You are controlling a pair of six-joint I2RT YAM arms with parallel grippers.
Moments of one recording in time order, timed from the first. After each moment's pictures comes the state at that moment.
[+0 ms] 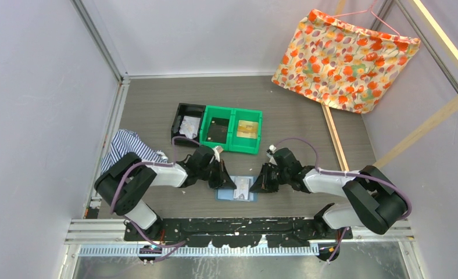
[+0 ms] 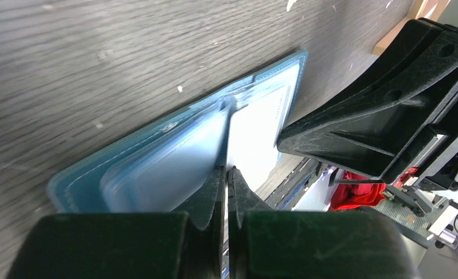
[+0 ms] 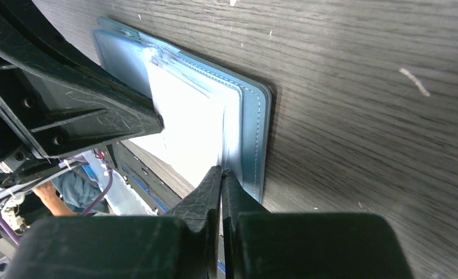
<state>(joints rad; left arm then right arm) -0.74 1.59 0.53 0.27 0.46 -0.99 0.63 1.35 0.37 0.12 -0.47 0.91</state>
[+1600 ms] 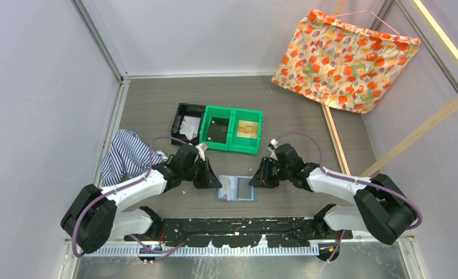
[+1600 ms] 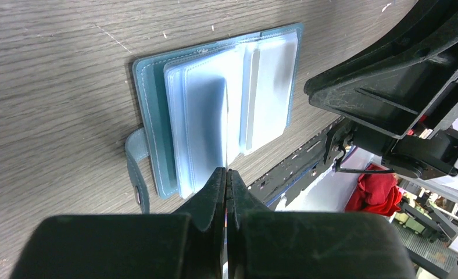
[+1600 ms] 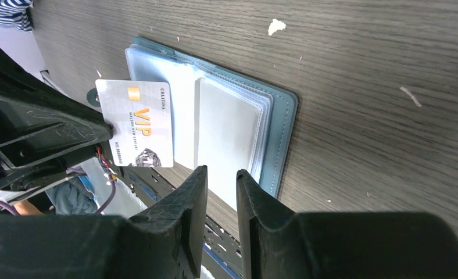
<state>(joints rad) -0.65 1.19 0.48 -0.12 0.40 -0.89 0.63 1.25 0.42 0.02 -0.41 0.88</state>
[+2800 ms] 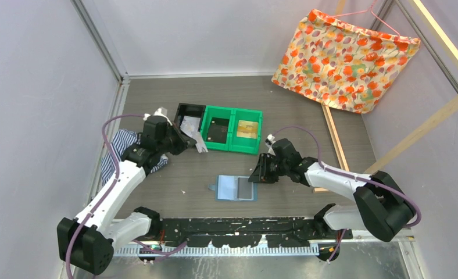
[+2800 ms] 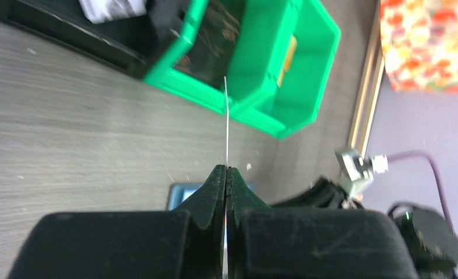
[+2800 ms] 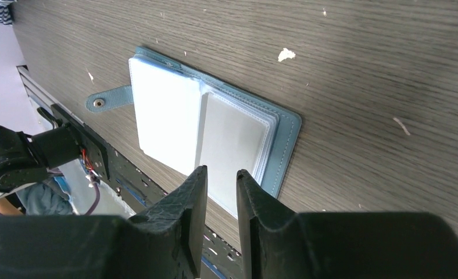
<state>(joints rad) -0.35 1.01 0.82 -0.44 0.15 -0.88 0.63 1.29 0.51 -0.06 -0.38 0.79</state>
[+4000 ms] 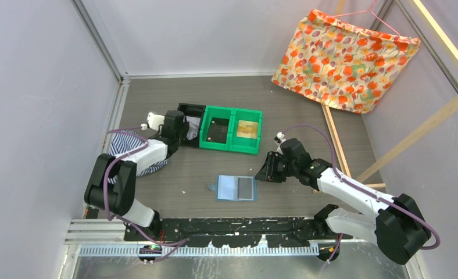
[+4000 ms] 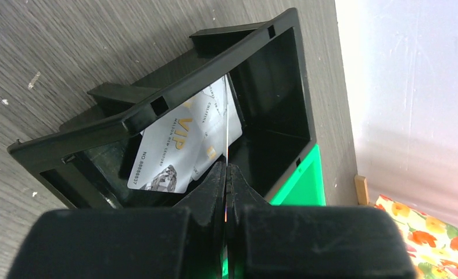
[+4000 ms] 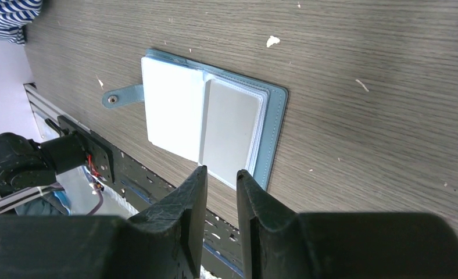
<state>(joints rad) -0.32 1.49 0.78 0.10 -0.40 -1.35 0.61 1.08 0.53 -0.27 -0.31 0.78</state>
